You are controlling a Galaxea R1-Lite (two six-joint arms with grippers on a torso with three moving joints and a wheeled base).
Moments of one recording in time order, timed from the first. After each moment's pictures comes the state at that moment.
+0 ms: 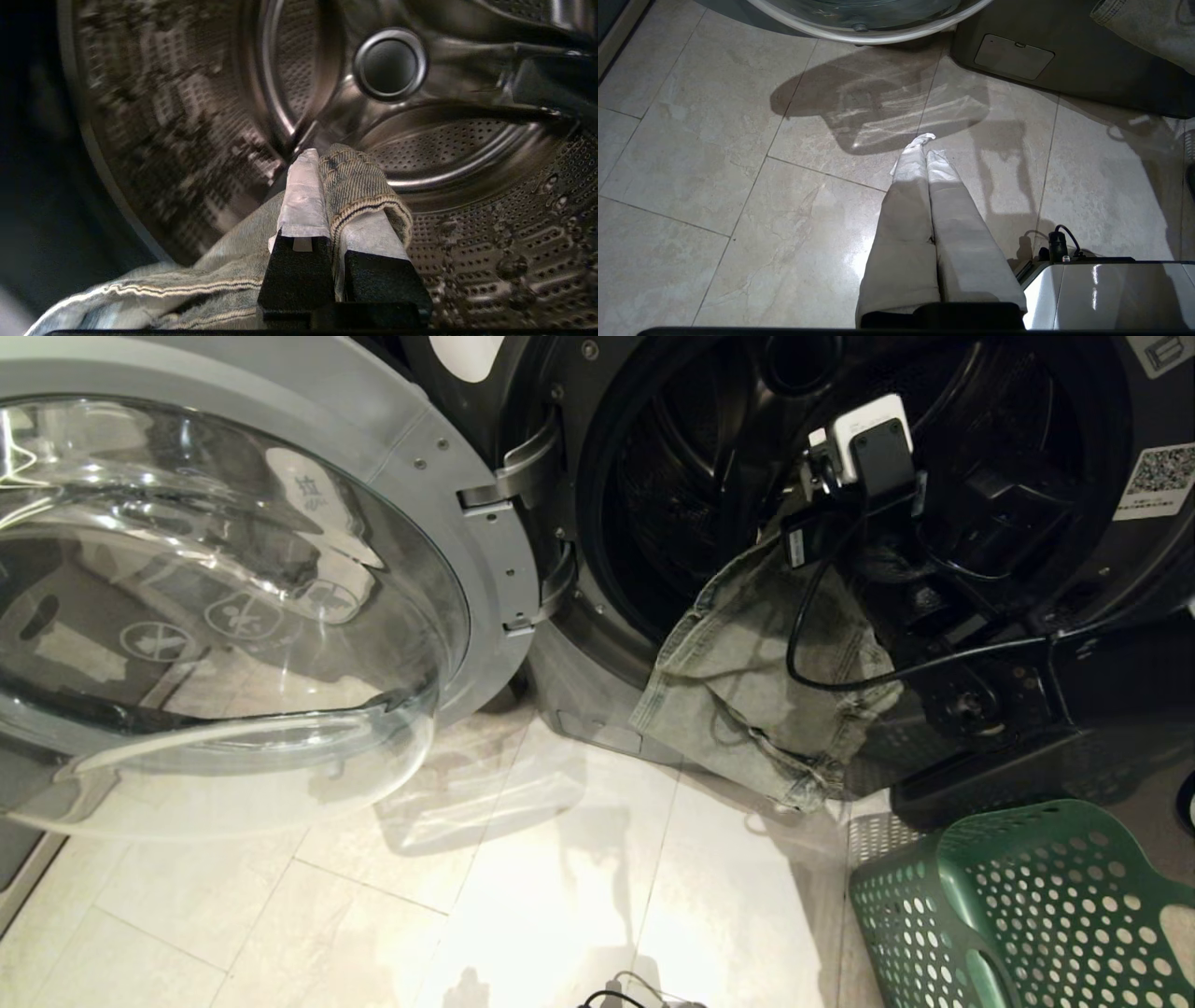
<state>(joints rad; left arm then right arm) -0.01 0.00 0.00 0.00 0.00 0.00 0.39 1.99 -1.40 -1.12 -0.24 -0.57</state>
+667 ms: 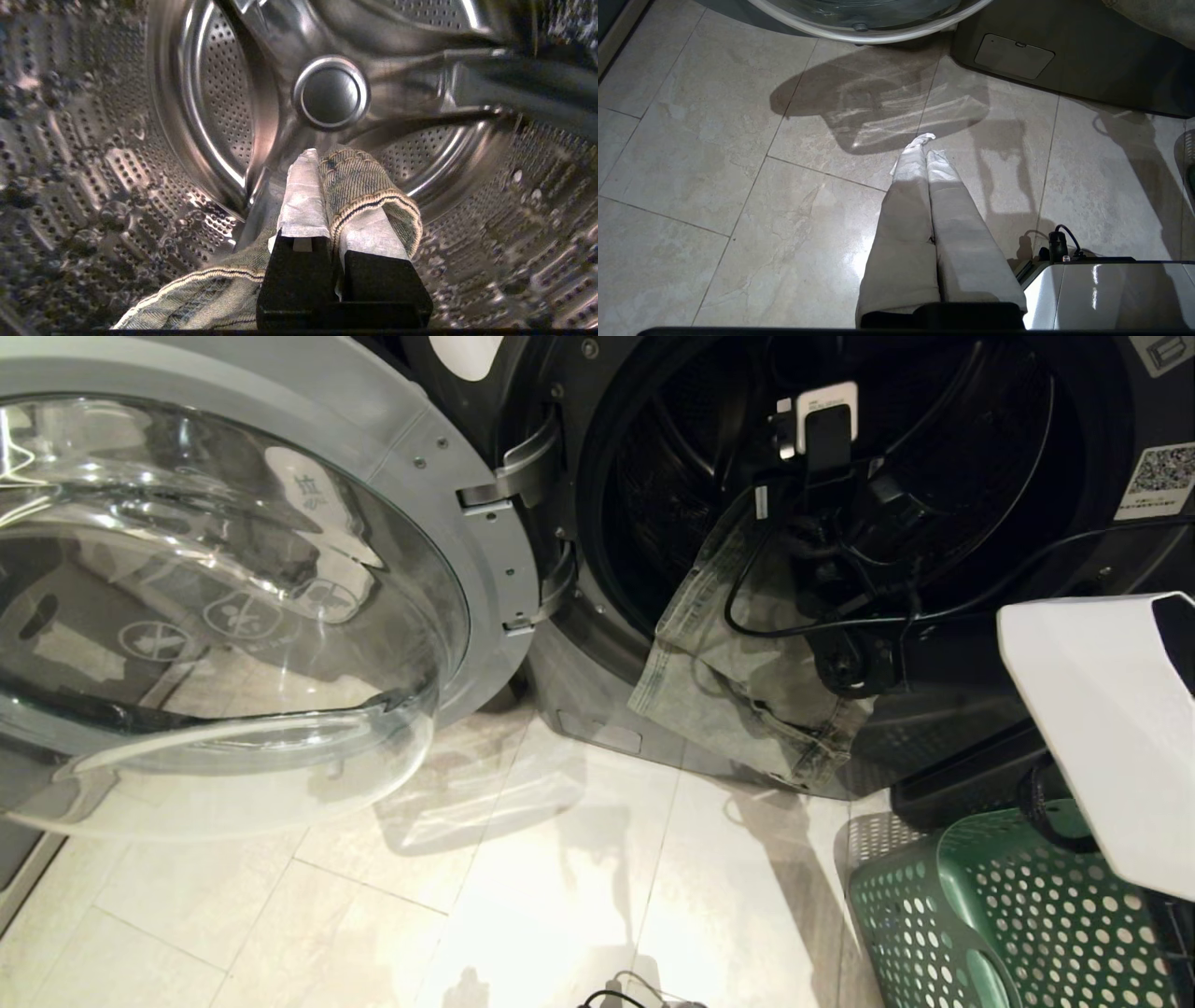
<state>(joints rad) -0.01 0.00 0.00 0.00 0.00 0.00 0.39 2.31 -1.93 -1.14 -0.41 -0.57</state>
